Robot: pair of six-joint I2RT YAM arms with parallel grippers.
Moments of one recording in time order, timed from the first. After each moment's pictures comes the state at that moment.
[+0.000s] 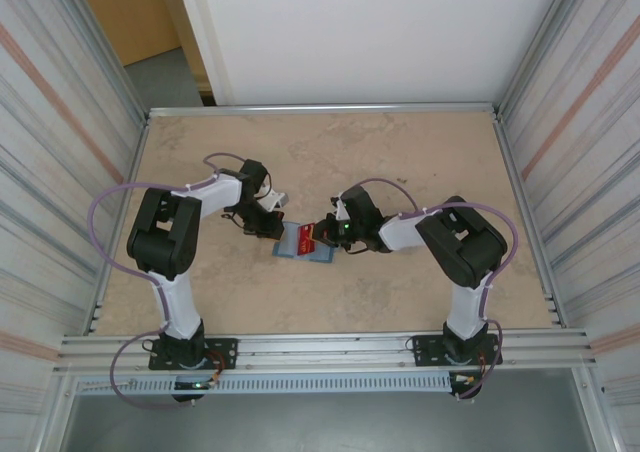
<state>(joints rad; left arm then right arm) -0.34 1.90 1.18 -0.78 0.46 0.01 0.68 1.88 0.83 0.34 -0.50 0.99</state>
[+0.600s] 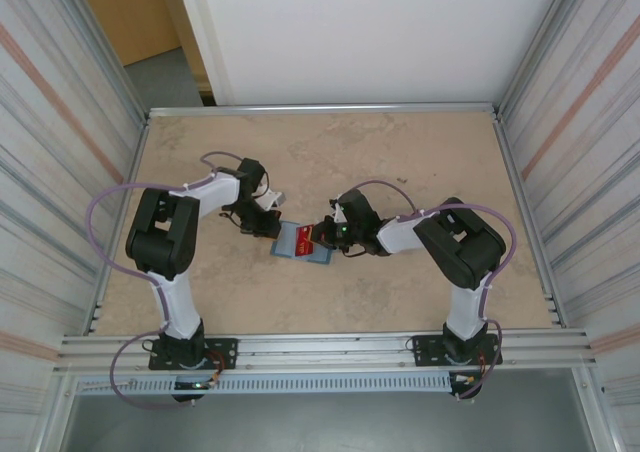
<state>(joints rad) -0.32 1.90 1.19 -0.82 0.43 0.01 0.70 1.88 0.81 0.36 -0.45 1.01</state>
